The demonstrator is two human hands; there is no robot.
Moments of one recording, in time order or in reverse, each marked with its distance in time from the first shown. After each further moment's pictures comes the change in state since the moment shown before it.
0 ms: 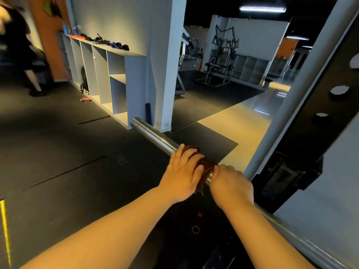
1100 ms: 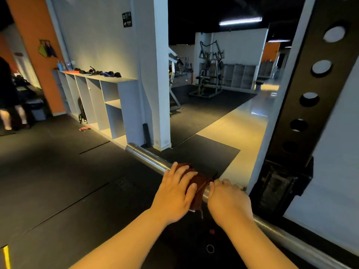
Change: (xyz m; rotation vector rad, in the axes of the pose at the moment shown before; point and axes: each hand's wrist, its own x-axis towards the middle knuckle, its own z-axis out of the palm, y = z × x) left_hand 0.002 -0.008 -0.020 0.156 -0.019 0.133; right_hand -0.010 -0.001 -0.018 0.109 -0.027 0.025
